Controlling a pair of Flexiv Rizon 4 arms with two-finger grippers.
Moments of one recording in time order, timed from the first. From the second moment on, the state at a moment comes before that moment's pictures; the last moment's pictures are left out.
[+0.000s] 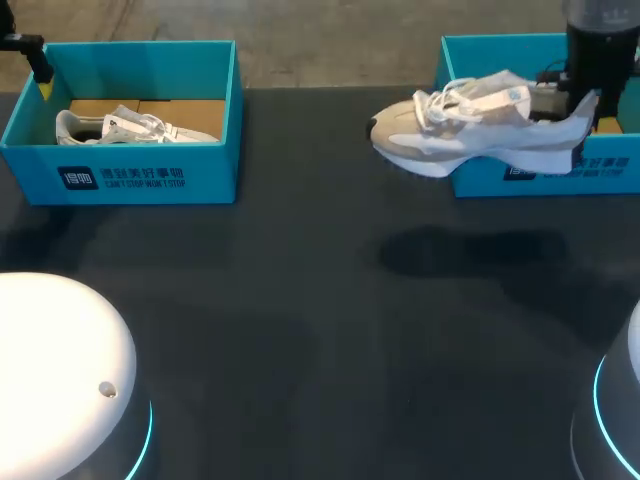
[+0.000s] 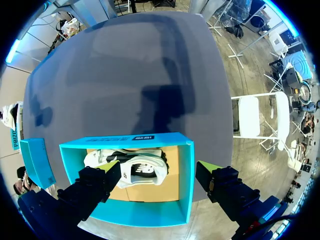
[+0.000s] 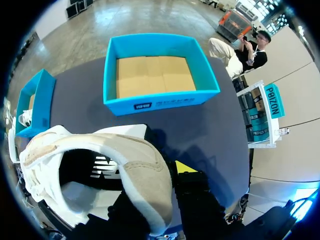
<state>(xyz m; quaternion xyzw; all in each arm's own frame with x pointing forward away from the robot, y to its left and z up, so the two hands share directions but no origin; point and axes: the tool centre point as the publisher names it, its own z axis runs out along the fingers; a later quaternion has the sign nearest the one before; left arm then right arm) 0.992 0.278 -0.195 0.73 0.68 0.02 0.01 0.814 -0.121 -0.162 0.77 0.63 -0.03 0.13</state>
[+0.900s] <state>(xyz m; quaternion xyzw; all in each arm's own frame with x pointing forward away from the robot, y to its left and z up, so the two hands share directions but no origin) 0.992 0.278 -0.195 0.73 0.68 0.02 0.01 0.743 -0.061 -0.245 0.74 0.67 -0.02 0.08</state>
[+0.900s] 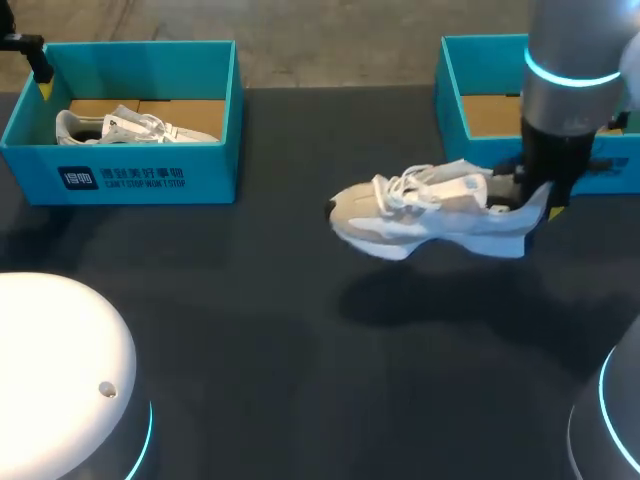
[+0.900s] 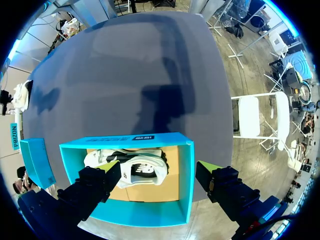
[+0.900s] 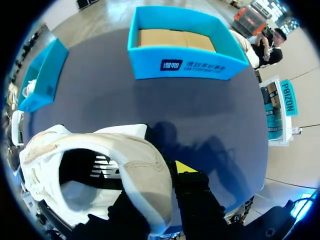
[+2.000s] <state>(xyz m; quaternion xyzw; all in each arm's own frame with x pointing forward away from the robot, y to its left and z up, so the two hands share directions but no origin) 0.992 0.278 -0.195 0.73 0.68 0.02 0.01 0.703 0.021 -0.302 0.74 0.66 -0.04 0.10</state>
